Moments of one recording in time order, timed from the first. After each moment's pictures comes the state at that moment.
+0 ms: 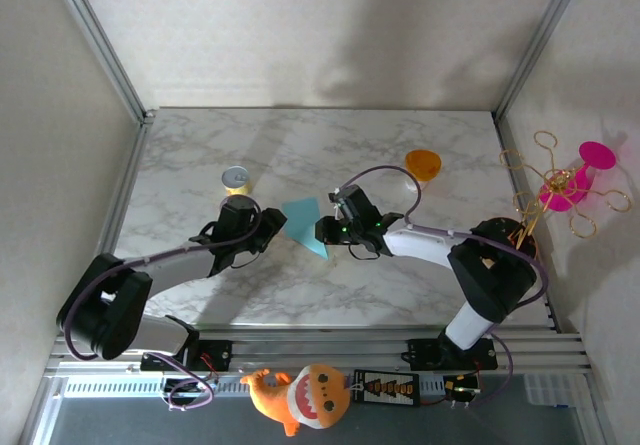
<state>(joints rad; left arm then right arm) -0.45 1.37 0.52 0.16 0.17 -1.26 0.77 1.65 0.88 -0.04 -0.21 0.67</state>
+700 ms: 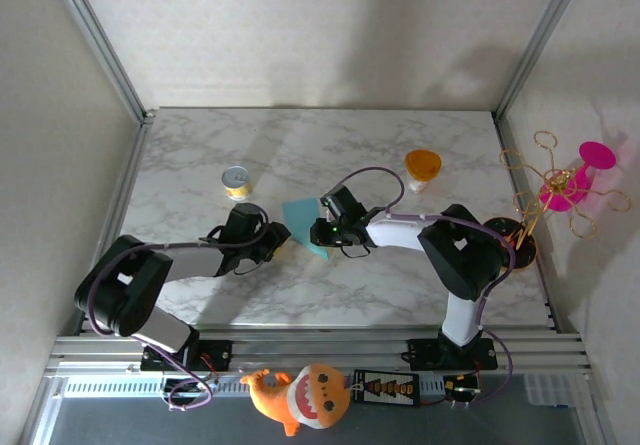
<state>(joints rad) -0.46 1.52 0.51 0.23 0.27 -1.26 0.77 1.83 0.98 -0.10 -0.23 0.67</state>
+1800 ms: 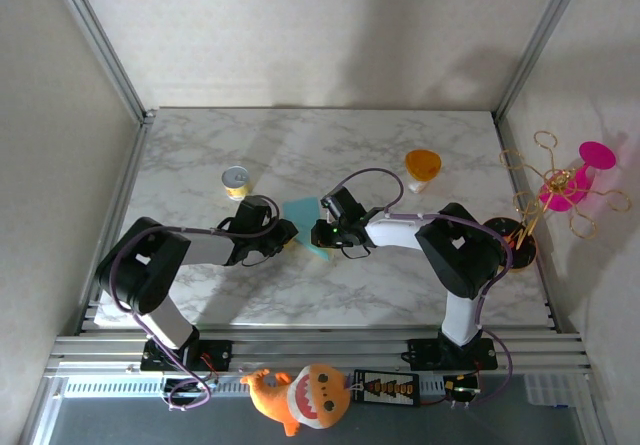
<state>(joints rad) -0.47 1.66 0.60 0.27 0.33 -1.19 0.76 1.85 0.98 -0.10 -0.23 0.66</state>
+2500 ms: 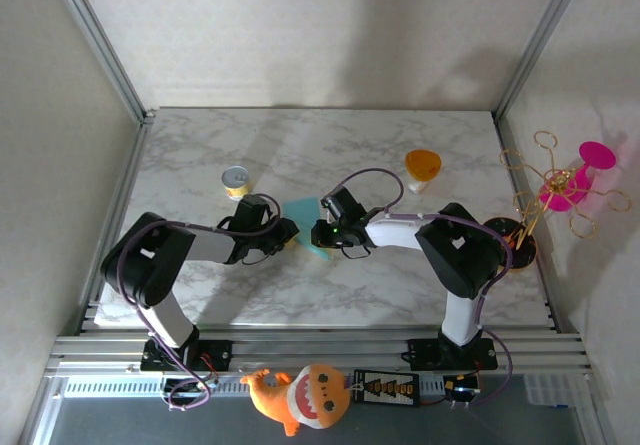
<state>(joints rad) -0.44 1.71 0.61 0.34 0.40 -1.16 0.76 1.85 0.98 -0.10 -0.23 0.66</state>
